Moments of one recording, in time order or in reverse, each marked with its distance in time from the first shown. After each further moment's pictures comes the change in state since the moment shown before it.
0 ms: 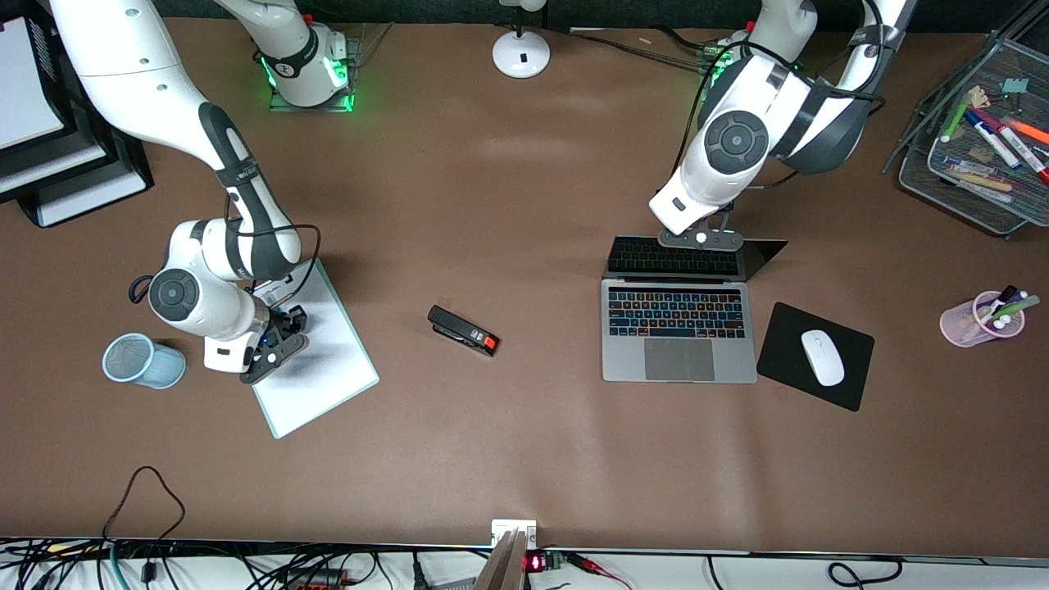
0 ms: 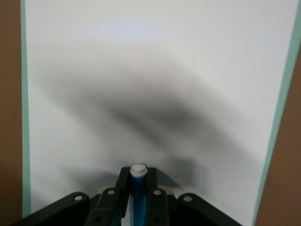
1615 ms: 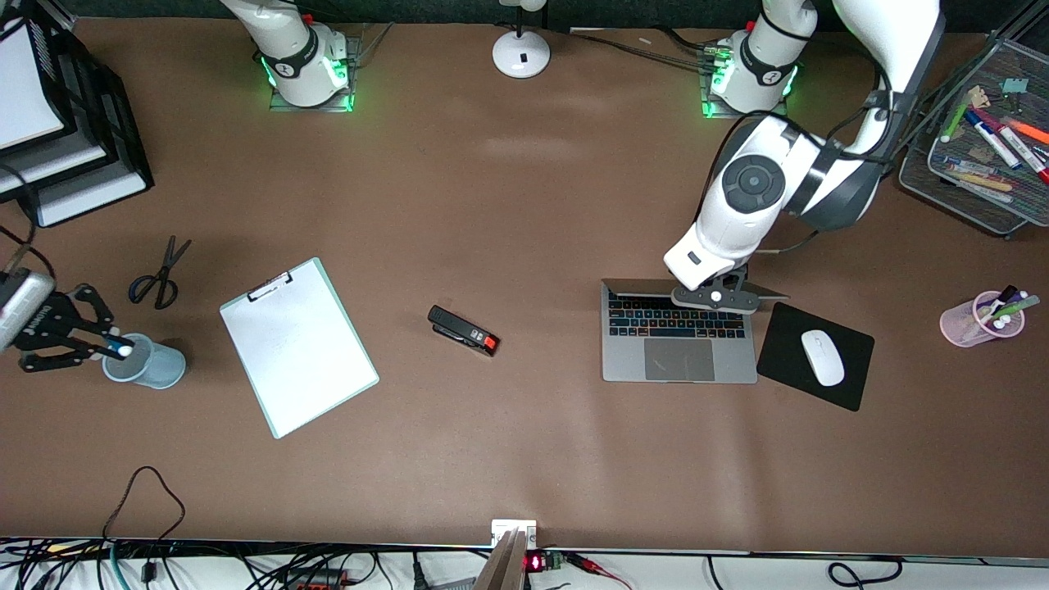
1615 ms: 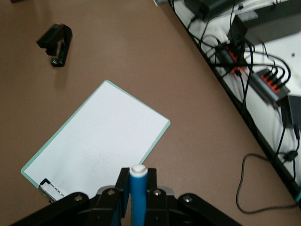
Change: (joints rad) left arm 0.066 0.205 0.011 0.123 0.265 0.260 -0.001; right arm -0.368 -0.195 -0.013 0.291 0.594 -0.452 -1.126
